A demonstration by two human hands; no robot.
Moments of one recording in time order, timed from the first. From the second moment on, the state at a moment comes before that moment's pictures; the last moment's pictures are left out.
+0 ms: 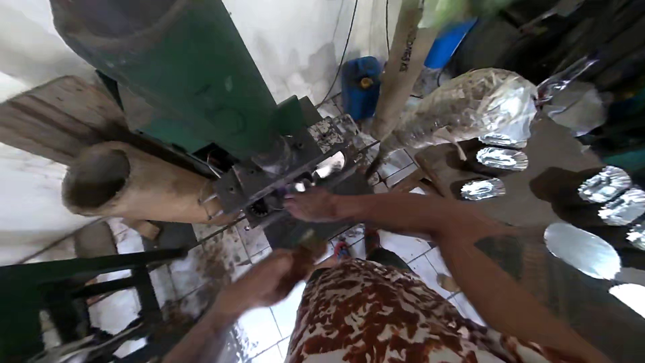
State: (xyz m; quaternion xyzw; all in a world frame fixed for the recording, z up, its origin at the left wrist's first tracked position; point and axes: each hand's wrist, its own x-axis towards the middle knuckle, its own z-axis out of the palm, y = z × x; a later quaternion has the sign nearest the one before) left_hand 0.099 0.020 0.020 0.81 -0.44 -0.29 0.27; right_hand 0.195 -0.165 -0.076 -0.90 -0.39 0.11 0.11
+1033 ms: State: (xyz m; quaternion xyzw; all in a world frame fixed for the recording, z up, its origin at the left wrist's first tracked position) left_hand 0.112 -0.509 -0.072 0.73 -0.58 -0.36 0.01; right_hand -0.282 -0.521 -0.237 -0.85 0.32 0.28 0.31
